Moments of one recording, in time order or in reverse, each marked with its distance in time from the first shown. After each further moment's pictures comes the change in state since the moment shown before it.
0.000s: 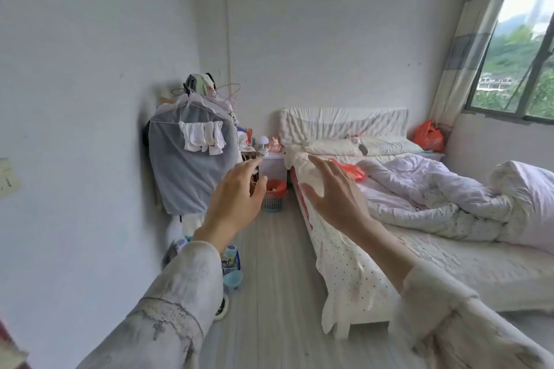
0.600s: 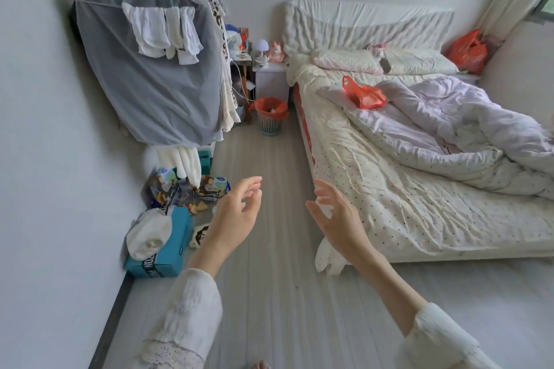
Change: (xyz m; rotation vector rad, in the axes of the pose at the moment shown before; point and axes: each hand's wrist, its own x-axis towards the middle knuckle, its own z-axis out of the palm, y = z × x) left_hand 0.007 -0.168 0.233 -0.397 -0.255 -0.498; right_hand 0.014 0.164 0.224 0.342 -0.341 0.440
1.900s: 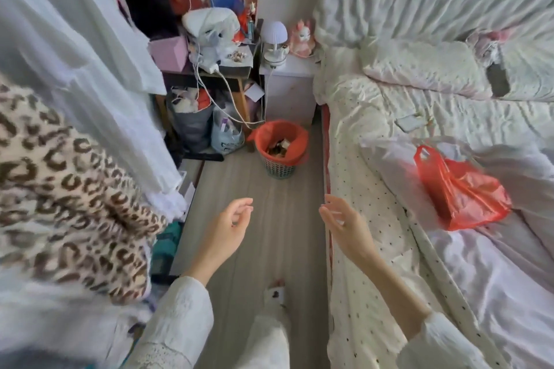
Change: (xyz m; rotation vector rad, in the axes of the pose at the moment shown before) left_hand 0.905 -0.212 0.182 -0.009 -0.088 -0.451; right_hand 0.957 0.238 0.074 0.189 -0.282 0.244
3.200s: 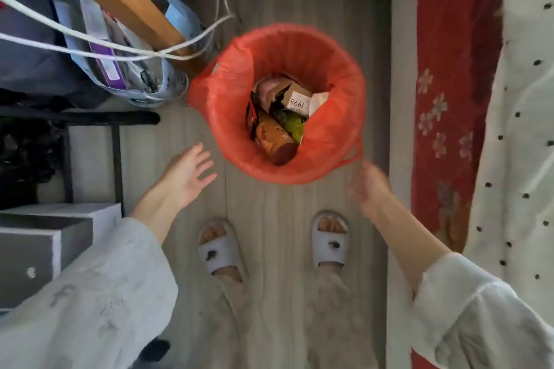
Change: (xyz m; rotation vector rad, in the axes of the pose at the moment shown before) left_hand 0.775 -0.316 0.133 -0.595 0.083 -0.996; right_hand 0.730 0.337 0.205 0.693 0.235 1.164
